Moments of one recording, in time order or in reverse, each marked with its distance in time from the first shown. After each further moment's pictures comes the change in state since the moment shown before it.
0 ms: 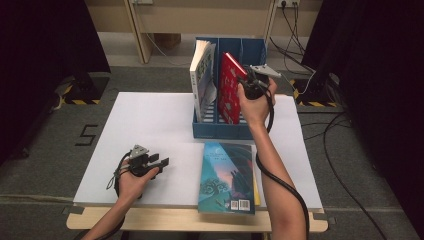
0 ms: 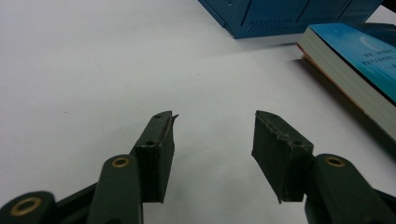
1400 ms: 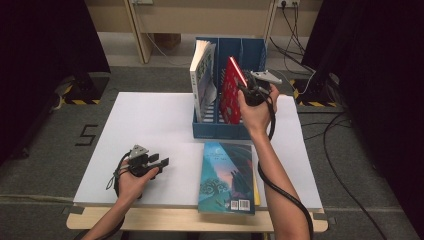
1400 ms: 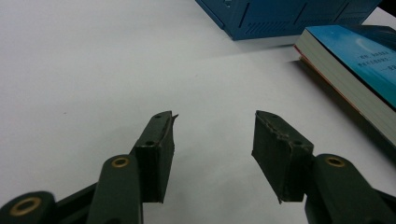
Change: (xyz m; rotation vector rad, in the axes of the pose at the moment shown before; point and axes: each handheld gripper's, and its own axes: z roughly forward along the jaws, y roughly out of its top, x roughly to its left) left arm 0.000 0.001 -0.001 -0.004 -0.003 -0.003; right arm 0.007 -0.008 -0.020 0.040 -0.041 0.007
